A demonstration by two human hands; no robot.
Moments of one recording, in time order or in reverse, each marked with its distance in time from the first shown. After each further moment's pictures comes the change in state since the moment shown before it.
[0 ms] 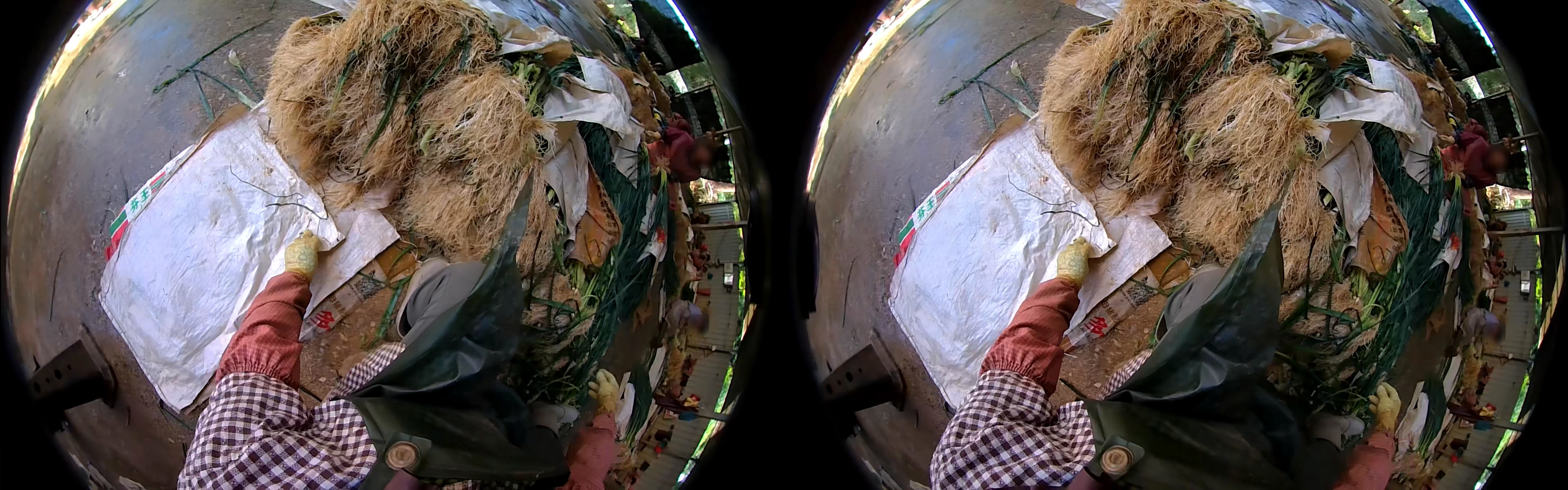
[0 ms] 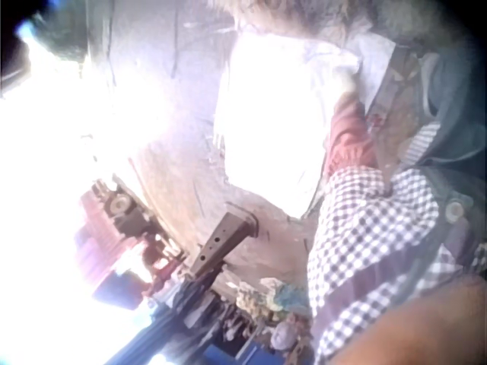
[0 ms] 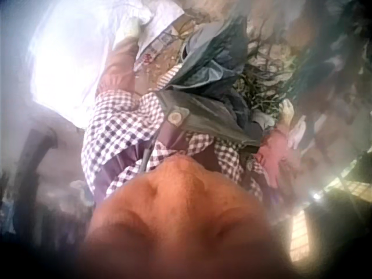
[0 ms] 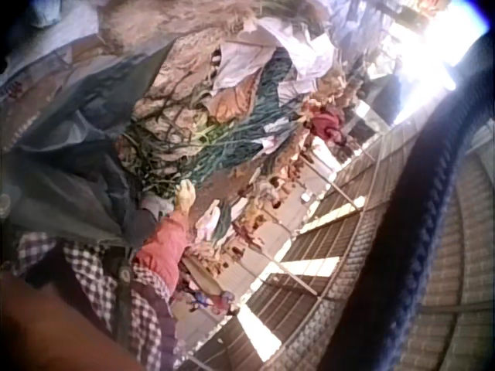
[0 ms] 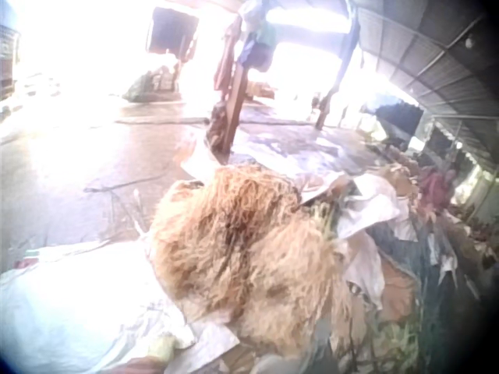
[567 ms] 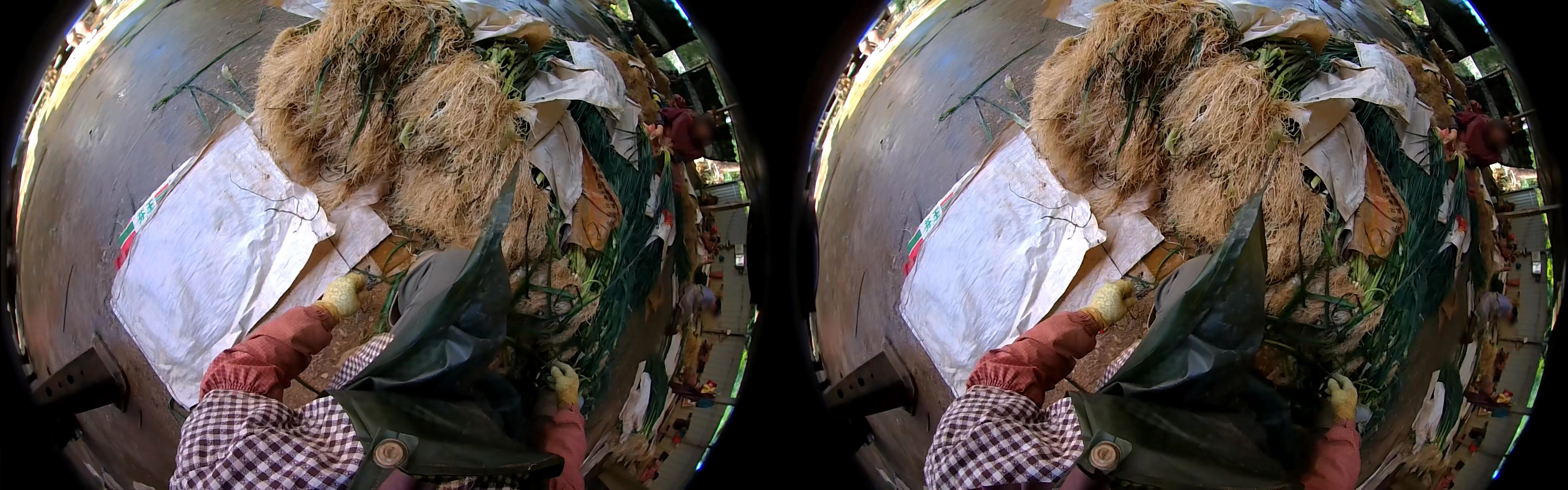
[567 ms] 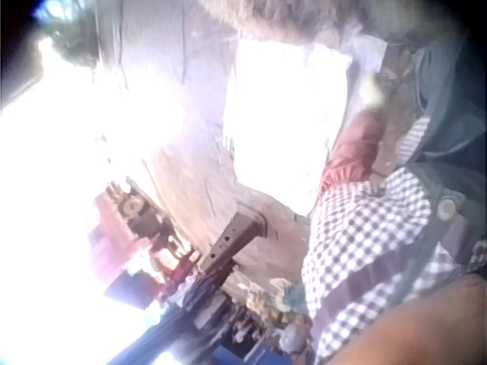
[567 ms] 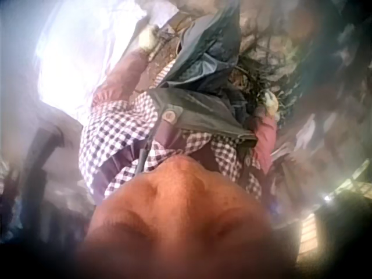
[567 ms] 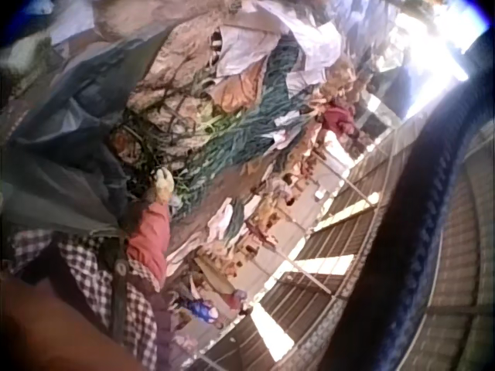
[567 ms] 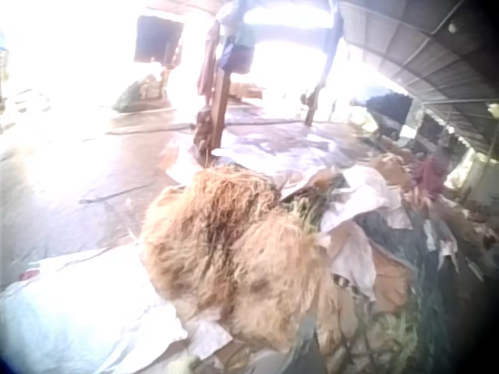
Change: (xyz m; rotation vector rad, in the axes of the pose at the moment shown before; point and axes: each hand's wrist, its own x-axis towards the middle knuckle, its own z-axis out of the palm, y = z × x) left_hand -0.069 0.120 -0.039 -0.450 -0.294 0.192; right_hand 0.006 0.082 0.085 -0.120 -0.267 -0.011
